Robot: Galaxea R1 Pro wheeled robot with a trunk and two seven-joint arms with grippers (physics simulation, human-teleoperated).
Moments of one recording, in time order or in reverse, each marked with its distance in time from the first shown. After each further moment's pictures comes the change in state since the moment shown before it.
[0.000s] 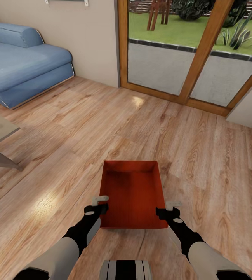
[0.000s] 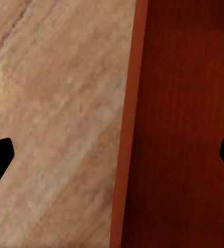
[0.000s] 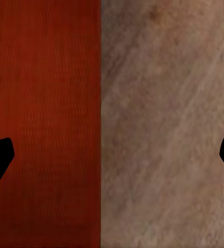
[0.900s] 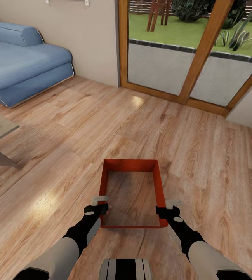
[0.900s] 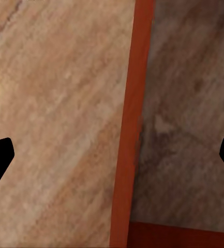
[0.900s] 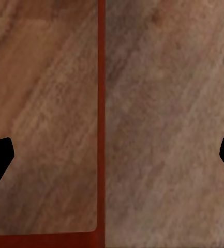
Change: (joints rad) left arm 0.000 -0.001 0.000 0.000 0.000 0.000 0.002; right arm -0.001 -0.001 -0.004 -0.015 0.004 -0.001 0.008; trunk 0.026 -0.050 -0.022
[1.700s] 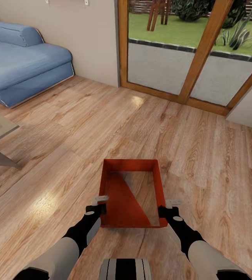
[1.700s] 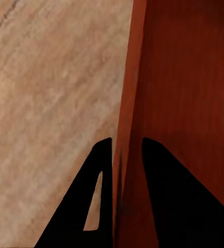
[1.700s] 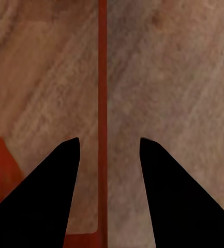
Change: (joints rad) left arm 0.000 0.000 -0.006 -0.002 0.019 0.000 -0.004; right arm 0.000 0.002 0.005 -0.013 -0.005 0.012 -0.005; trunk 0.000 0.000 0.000
